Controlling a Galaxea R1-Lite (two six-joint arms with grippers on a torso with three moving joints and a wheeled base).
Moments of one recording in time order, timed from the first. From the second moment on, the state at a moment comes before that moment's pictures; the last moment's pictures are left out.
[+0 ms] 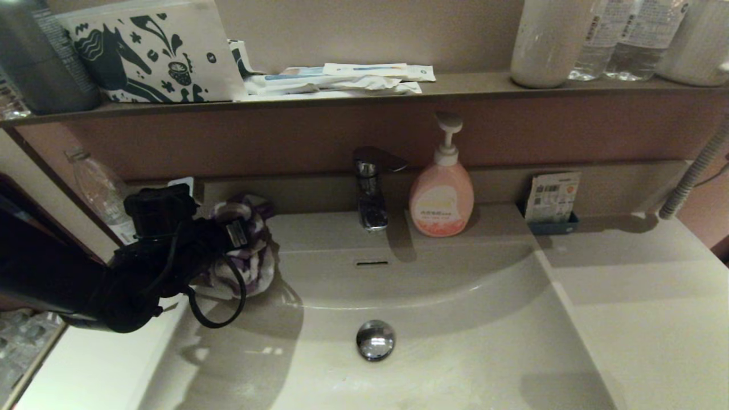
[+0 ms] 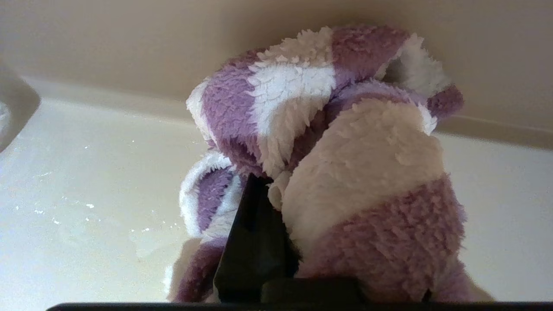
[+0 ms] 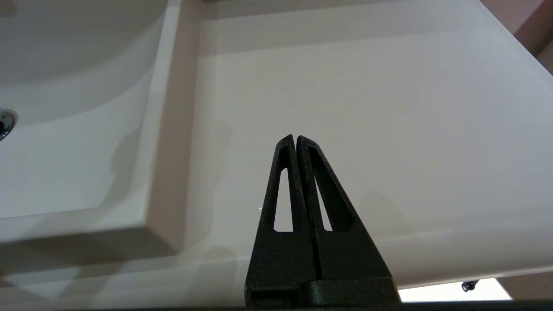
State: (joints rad) left arm -0.11 1.91 -0.75 -0.88 0.19 -0.17; right arm 0.00 0.00 -0.02 0.05 -0.03 0.05
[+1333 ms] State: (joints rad) left arm -0.60 2.10 -1.01 -0.79 0.50 -0.27; right arm 0.00 0.00 -0.02 0.05 -0.03 0.05
